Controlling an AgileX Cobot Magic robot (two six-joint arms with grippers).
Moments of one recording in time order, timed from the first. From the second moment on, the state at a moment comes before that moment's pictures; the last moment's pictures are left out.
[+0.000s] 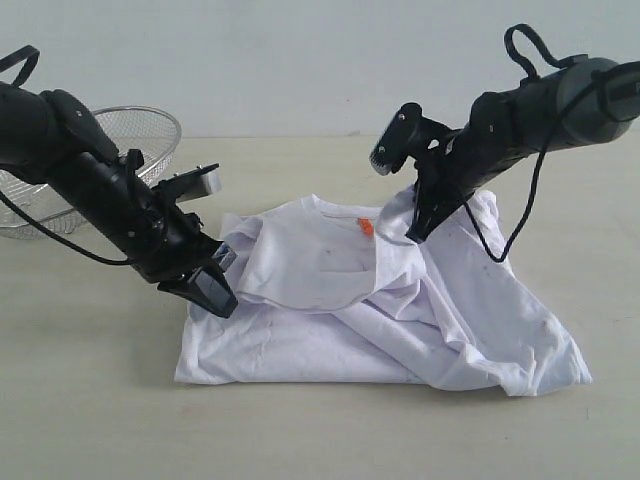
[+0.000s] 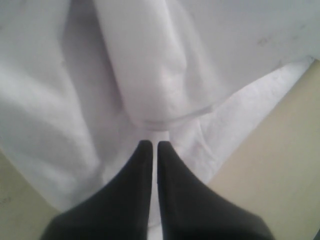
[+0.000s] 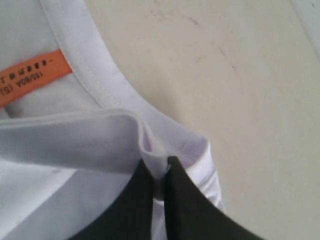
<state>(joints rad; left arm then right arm) -0.22 2.06 -1.26 -0.73 0.96 0.77 0.16 2.14 -1.41 -0.01 0.27 -0.78</state>
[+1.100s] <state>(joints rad) -0.22 2.06 -1.26 -0.73 0.95 0.77 0.07 2.02 -1.41 -0.67 0.43 0.29</state>
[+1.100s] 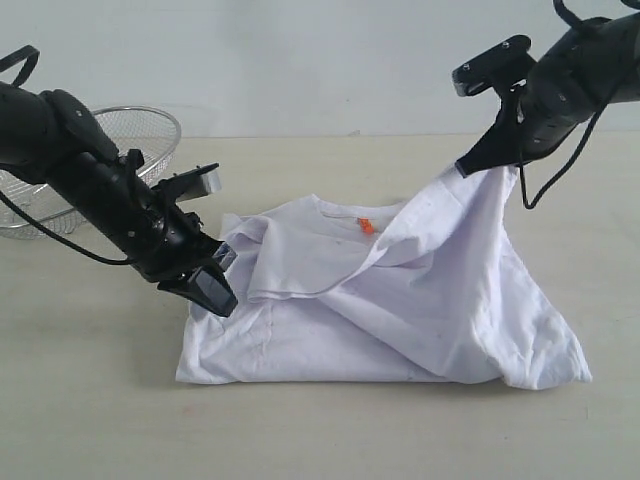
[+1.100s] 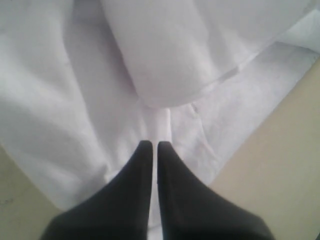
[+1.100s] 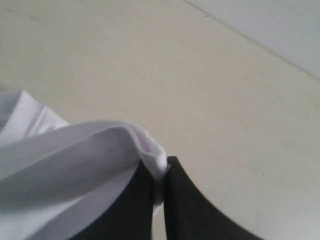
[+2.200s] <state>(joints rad) -0.19 2.04 -1.26 -0.71 1.01 0.92 0.30 1.83 -1.30 -0.35 0.80 0.16</state>
